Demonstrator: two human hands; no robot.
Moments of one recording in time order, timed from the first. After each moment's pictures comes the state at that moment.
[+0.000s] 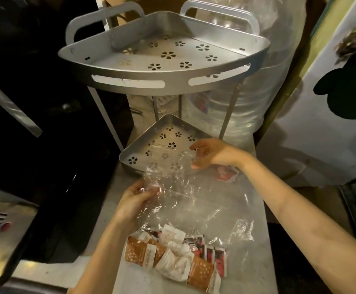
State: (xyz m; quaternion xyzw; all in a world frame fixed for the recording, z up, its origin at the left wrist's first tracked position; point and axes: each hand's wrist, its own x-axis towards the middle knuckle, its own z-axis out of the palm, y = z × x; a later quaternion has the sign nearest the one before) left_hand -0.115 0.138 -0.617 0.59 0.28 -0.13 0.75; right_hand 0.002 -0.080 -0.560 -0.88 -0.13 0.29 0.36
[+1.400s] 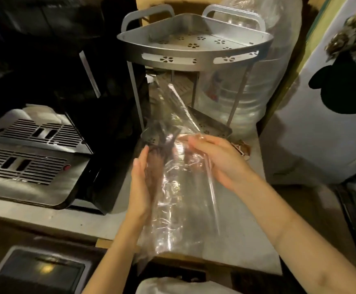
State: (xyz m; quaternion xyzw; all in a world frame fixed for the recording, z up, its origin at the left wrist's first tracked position) left_hand -0.205 0.140 -0.578 0.64 0.07 0.06 0.76; right_hand -0.153 -0.016 -0.509 -0.63 -0.04 0.19 0.75
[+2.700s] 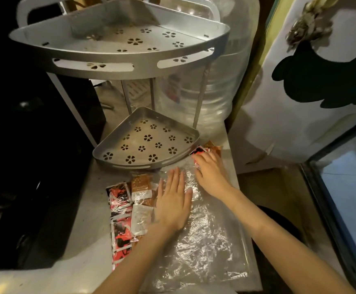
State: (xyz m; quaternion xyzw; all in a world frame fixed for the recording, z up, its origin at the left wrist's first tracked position) left_hand -0.134 0.028 -0.669 0.97 -0.12 -0.07 0.22; right_hand -0.078 -0.107 -0.642 -0.98 -0.12 -0.04 0.14
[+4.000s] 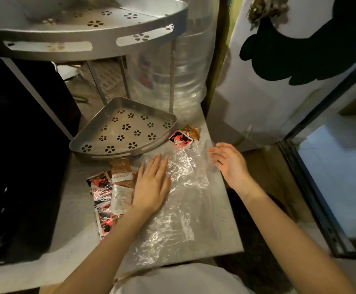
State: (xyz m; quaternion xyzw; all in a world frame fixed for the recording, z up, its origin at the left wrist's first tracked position) left_hand -0.133 0.048 -0.678 0.96 -0.20 -0.01 0.20; right_hand -0.133 -0.169 -0.624 -0.53 0.27 -0.04 0.80
